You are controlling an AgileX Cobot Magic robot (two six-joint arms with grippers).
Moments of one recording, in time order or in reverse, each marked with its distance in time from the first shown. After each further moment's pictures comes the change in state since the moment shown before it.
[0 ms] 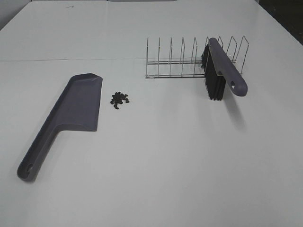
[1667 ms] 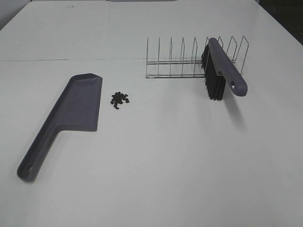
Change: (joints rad) left arm 0.000 0.000 0.000 0.000 0.000 0.000; right arm 0.000 0.000 0.000 0.000 0.000 0.000
